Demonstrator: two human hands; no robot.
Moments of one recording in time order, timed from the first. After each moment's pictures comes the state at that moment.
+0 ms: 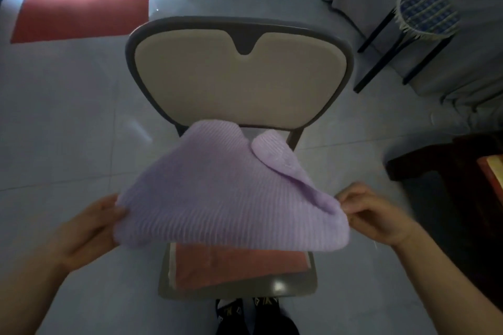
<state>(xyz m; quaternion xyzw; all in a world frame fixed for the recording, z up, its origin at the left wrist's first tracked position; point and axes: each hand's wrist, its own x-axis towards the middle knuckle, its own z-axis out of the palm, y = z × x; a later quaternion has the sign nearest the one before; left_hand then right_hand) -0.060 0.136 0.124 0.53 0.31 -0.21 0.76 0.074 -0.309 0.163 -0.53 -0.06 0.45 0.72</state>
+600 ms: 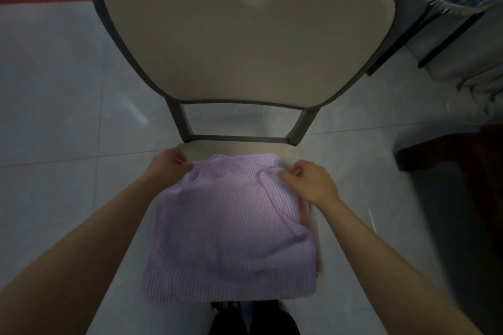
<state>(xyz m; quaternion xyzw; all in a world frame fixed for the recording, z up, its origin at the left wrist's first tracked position) 0.057 0.067 -0.014 0.85 0.31 -0.25 0.34 0.101 -0.228 0.013 -0.94 0.01 0.29 0.19</state>
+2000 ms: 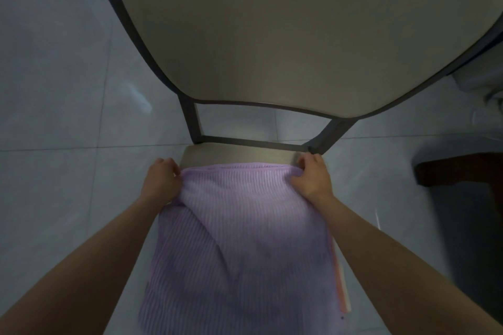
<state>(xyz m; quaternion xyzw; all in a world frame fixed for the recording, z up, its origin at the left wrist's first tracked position) 0.046 0.111 -0.108 0.90 0.31 -0.16 0.27 0.153 -0.192 -0.092 -0.95 0.01 0.25 0.18</state>
